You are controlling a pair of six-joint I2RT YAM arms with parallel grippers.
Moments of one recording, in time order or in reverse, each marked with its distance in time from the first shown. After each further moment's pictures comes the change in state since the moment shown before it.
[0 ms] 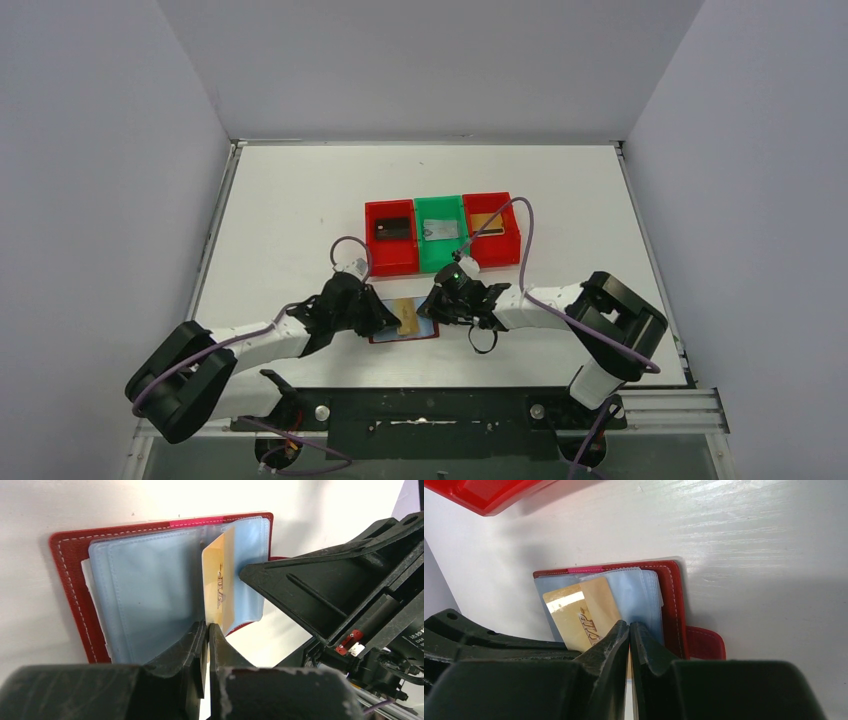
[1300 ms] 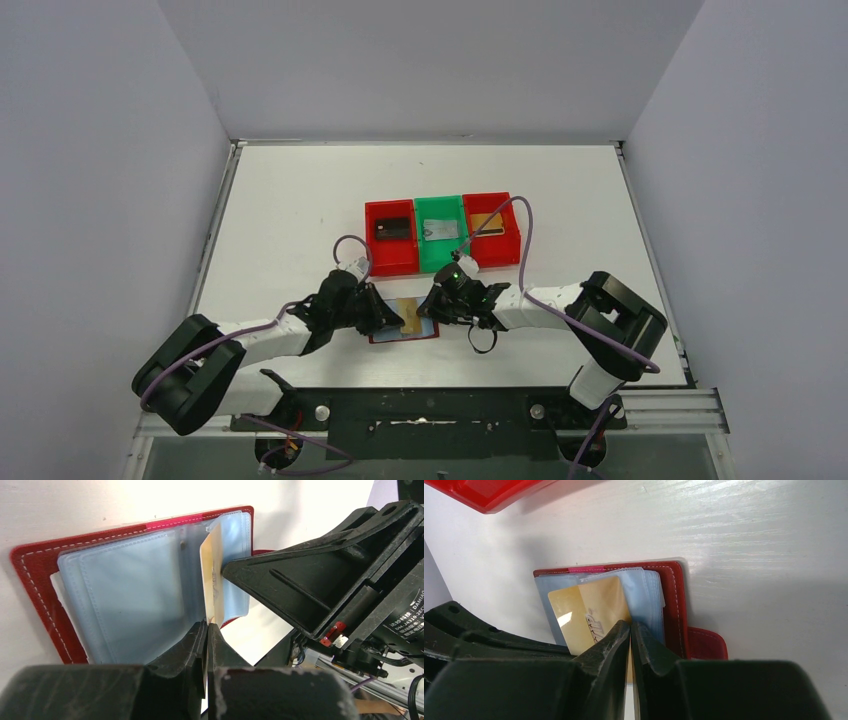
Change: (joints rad) left arm 0.045 0.041 -0.019 0.106 0.125 0.010; right arm 0.001 0.003 0.005 0.000 -0.001 -0.015
